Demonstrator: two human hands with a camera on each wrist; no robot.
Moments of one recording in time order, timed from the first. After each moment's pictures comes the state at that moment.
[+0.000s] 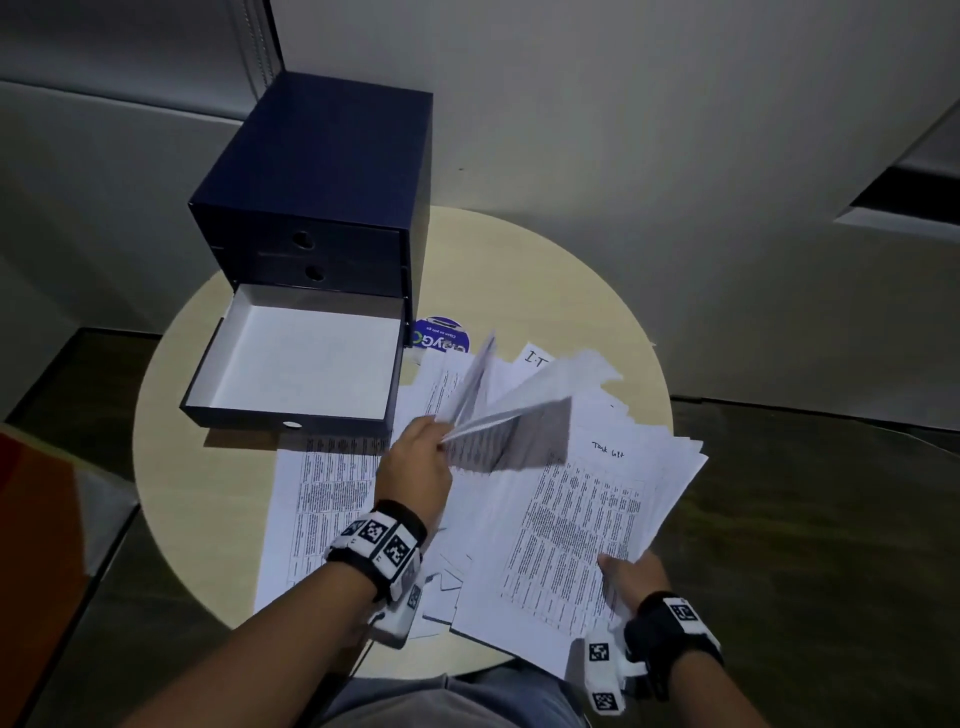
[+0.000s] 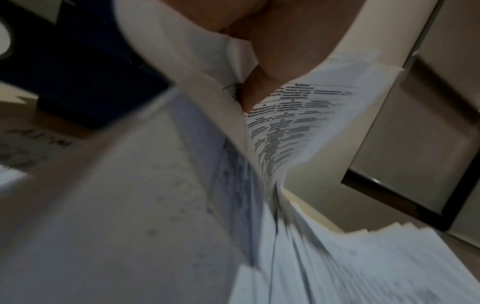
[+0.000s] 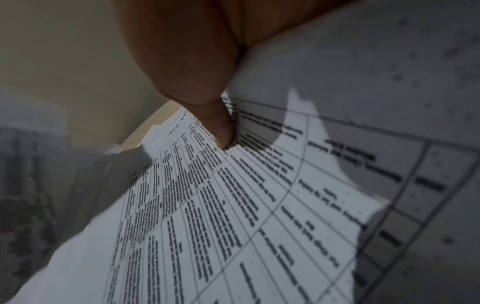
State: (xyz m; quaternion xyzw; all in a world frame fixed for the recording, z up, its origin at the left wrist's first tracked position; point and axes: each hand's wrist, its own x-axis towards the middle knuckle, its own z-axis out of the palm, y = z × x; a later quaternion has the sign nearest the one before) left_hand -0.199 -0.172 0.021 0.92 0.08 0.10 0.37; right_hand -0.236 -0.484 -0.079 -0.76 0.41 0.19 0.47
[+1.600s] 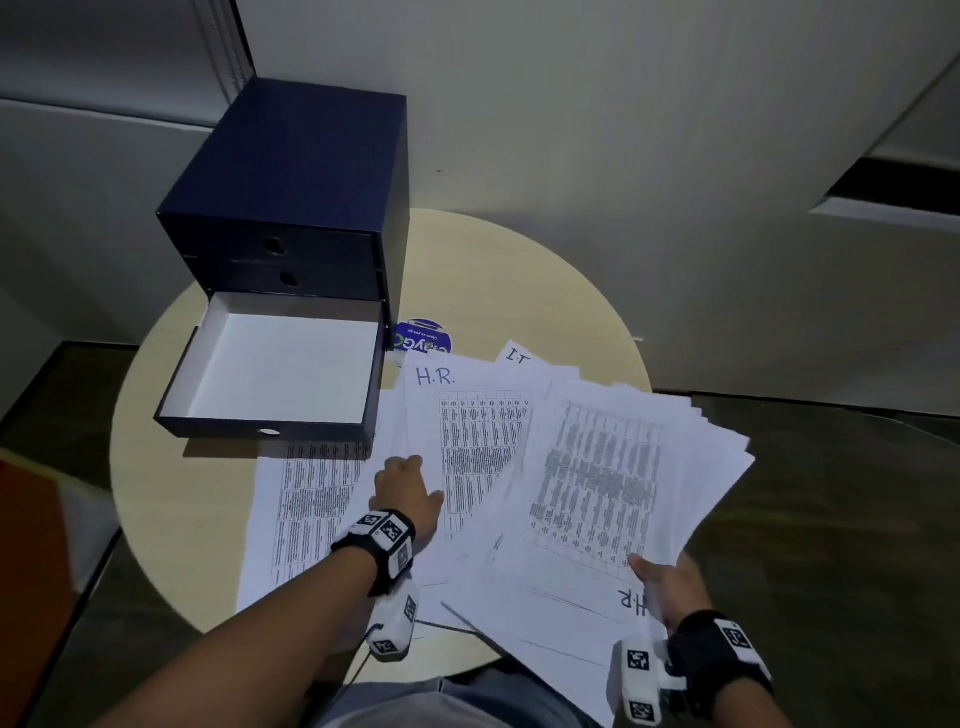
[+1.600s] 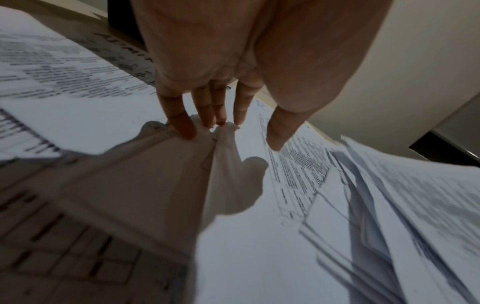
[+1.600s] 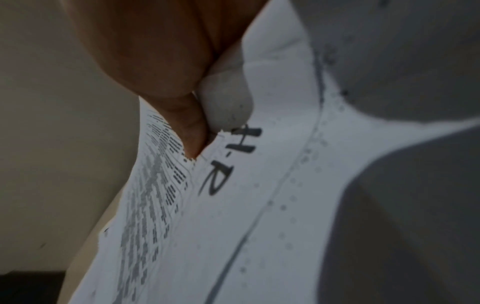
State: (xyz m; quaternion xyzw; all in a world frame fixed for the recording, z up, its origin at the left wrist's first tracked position) left_hand -0.195 -0.183 -0.041 0.92 0.16 -0.20 0.28; right_hand -0.250 -0.537 -0.062 -0.71 0.41 0.11 0.57
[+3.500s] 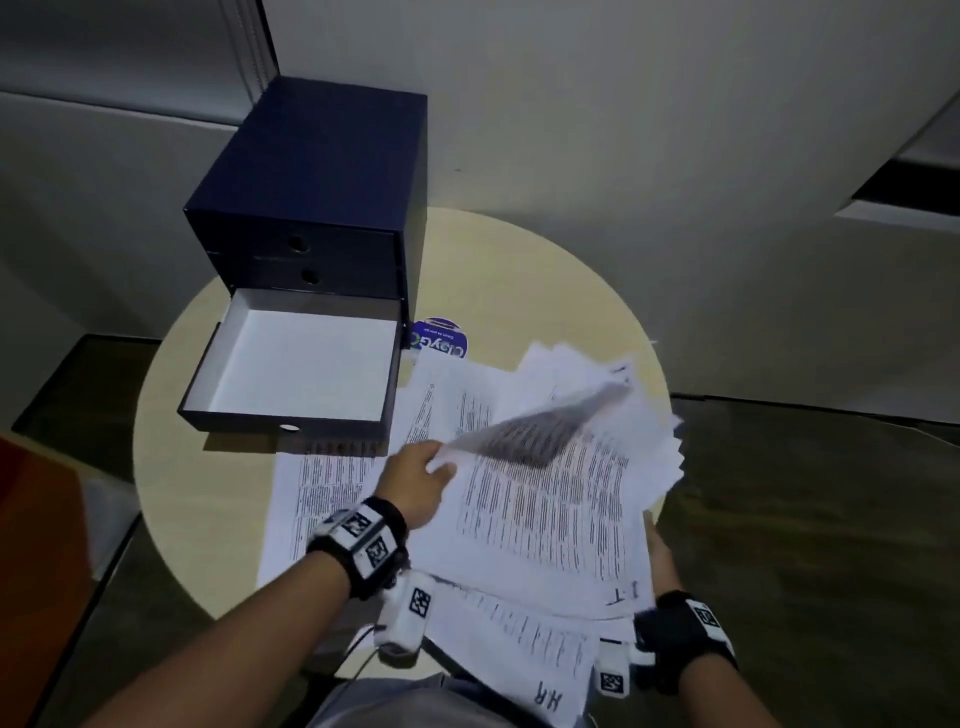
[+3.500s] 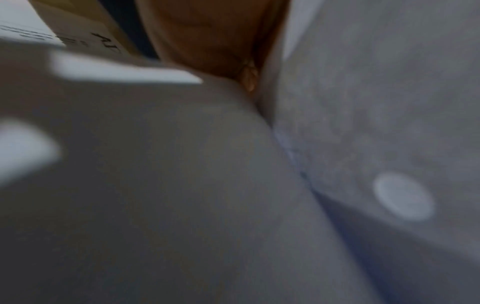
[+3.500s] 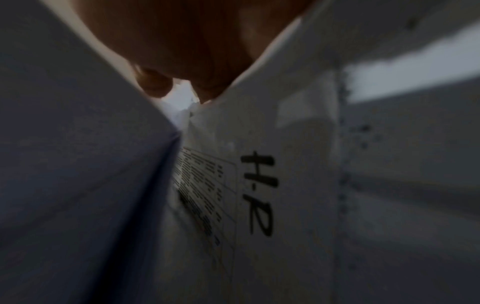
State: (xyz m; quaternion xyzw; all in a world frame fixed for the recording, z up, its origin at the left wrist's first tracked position) left_hand -0.198 -0.163 0.019 0.83 0.13 -0.15 0.53; right_hand -0.231 -0.475 -0.021 -0.51 0.36 0.19 0.75
